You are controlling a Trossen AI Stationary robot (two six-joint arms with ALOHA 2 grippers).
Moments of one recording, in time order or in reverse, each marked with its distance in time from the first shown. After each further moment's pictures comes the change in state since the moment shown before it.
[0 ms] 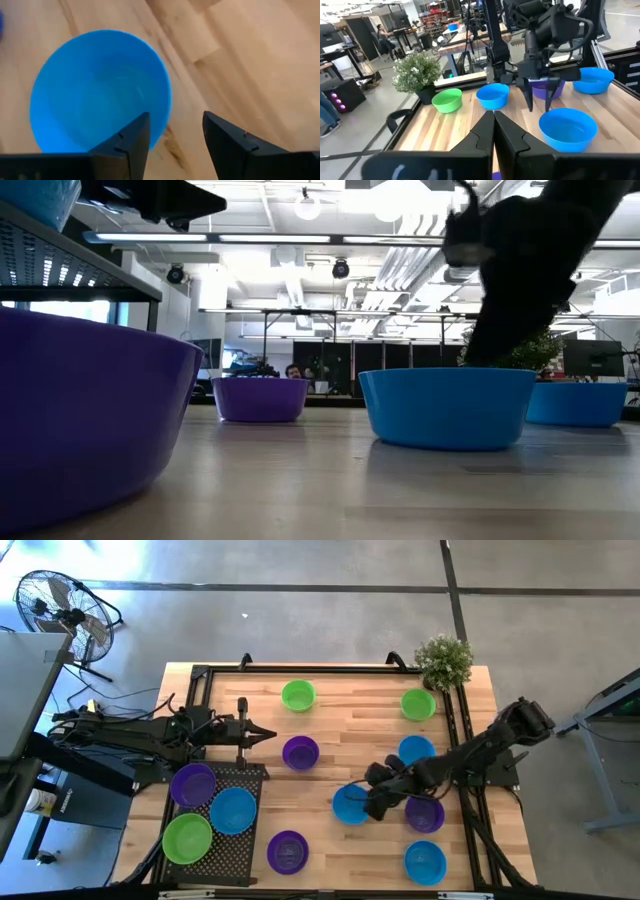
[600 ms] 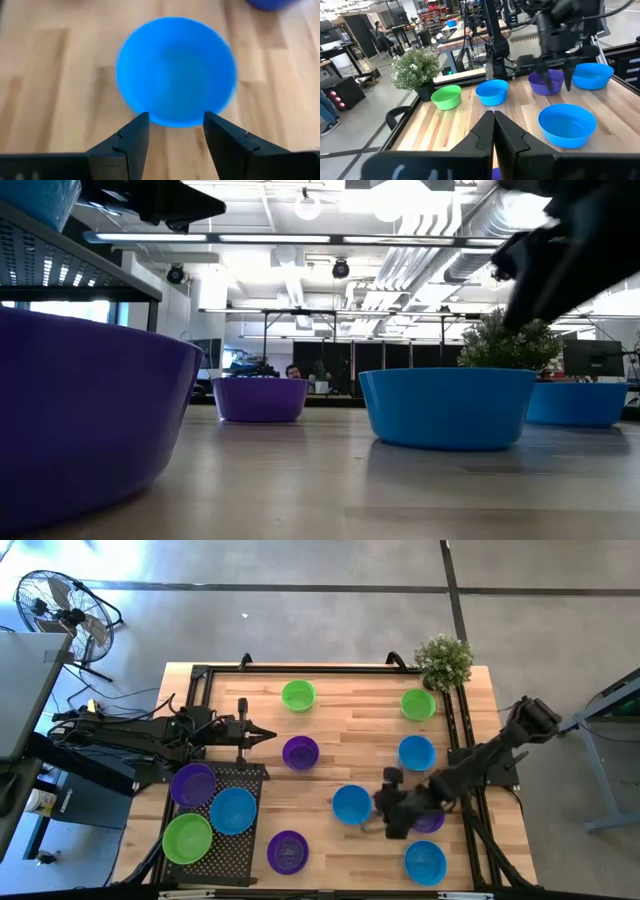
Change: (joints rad) left arm 0.000 0.000 0.000 -0.018 0.001 0.003; right arm 0.191 -0.067 0.000 0.016 0.061 -0.365
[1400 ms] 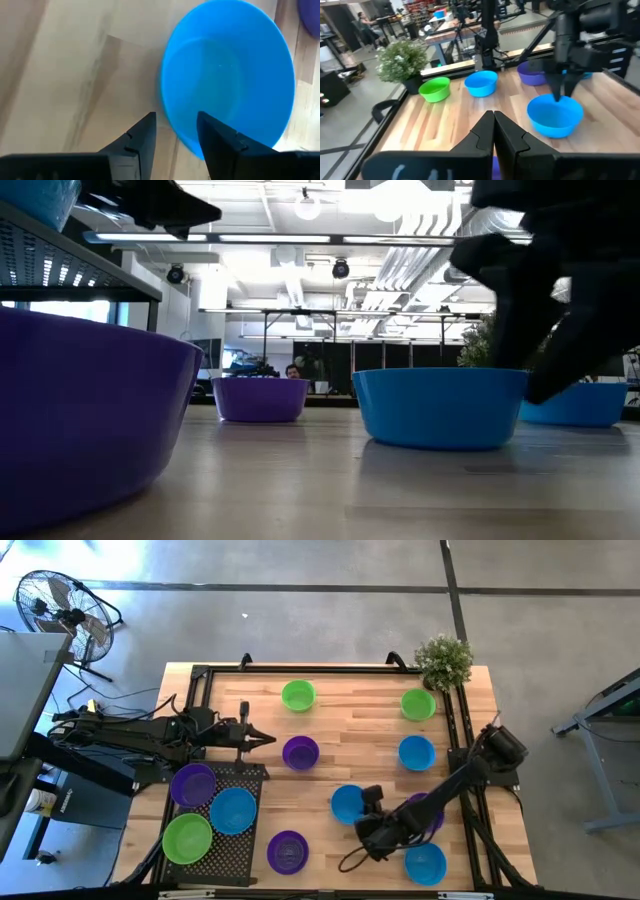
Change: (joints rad) left arm 0.000 0.000 0.000 -0.054 0.053 -0.004; right arm 0.038 0.395 0.334 -0.237 0.063 -0.214
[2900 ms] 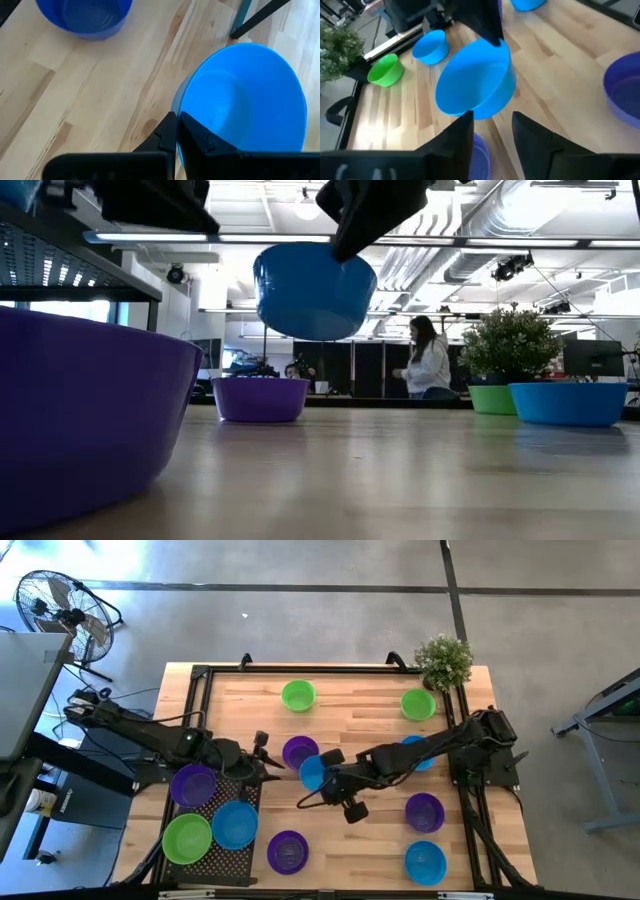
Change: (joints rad) left arm -0.303 0.278 0.191 -0.257 -0.191 0.134; right arm -0.361 -0.036 0.344 -0.072 -0.375 -0.478
